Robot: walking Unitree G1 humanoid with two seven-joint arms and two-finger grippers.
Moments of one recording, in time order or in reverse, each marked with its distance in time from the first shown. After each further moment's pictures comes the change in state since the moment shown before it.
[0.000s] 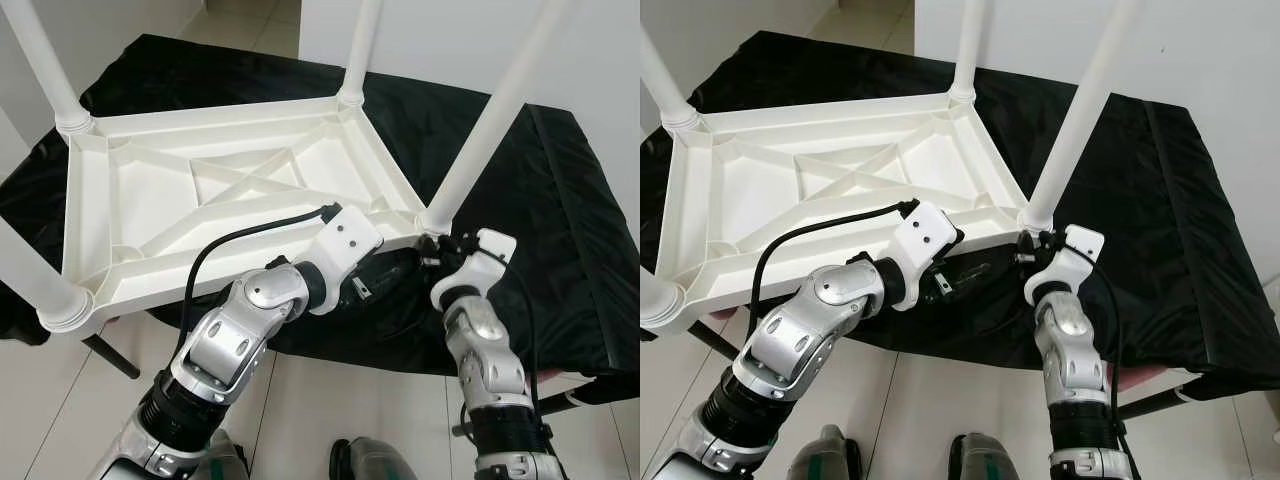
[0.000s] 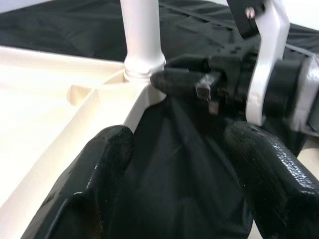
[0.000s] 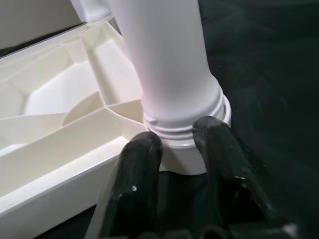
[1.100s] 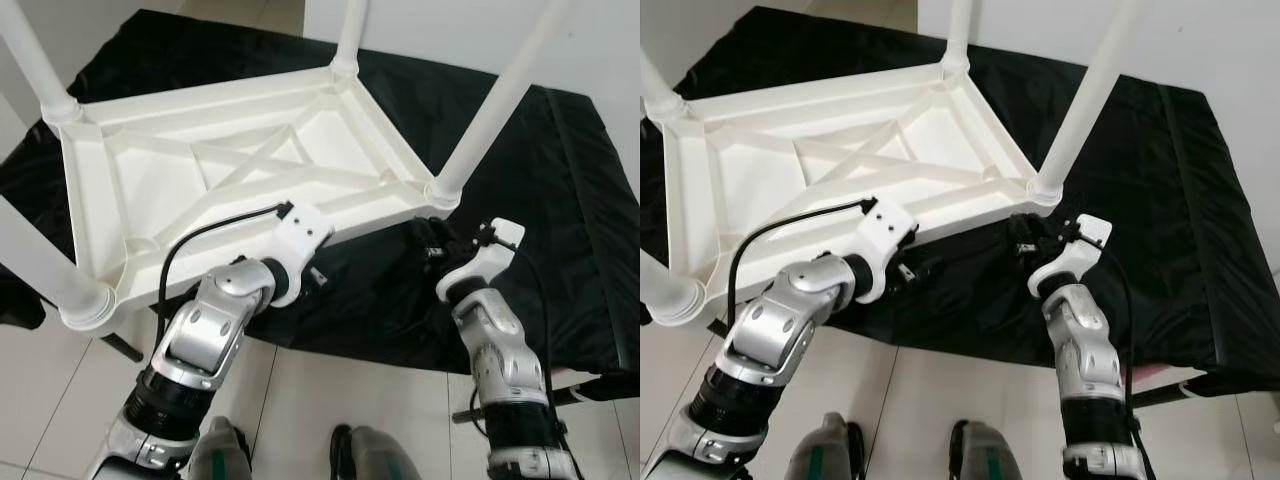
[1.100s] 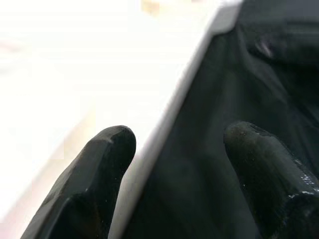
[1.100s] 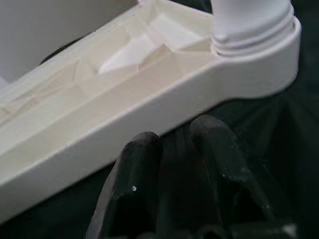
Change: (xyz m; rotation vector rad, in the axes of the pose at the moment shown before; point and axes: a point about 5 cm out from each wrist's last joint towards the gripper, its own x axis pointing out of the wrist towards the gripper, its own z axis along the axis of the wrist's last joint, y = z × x) left arm -0.020 0.044 -0.011 -0.028 0.124 0.226; right arm -0.024 0.001 -0.003 0.124 -0.023 0.256
